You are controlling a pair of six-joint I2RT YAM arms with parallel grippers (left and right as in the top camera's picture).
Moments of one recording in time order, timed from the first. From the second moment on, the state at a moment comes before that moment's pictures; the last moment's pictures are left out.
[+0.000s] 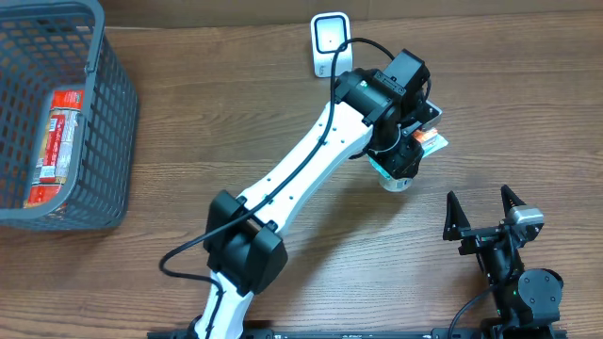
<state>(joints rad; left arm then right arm) -0.72 2.12 2.09 -1.28 0.26 0.09 0.10 0.01 0.02 -0.03 -0.06 0.15</state>
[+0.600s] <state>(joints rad) -0.78 2.21 2.07 -1.08 0.09 0.07 0.10 0.01 0.02 -0.03 -0.06 0.15</state>
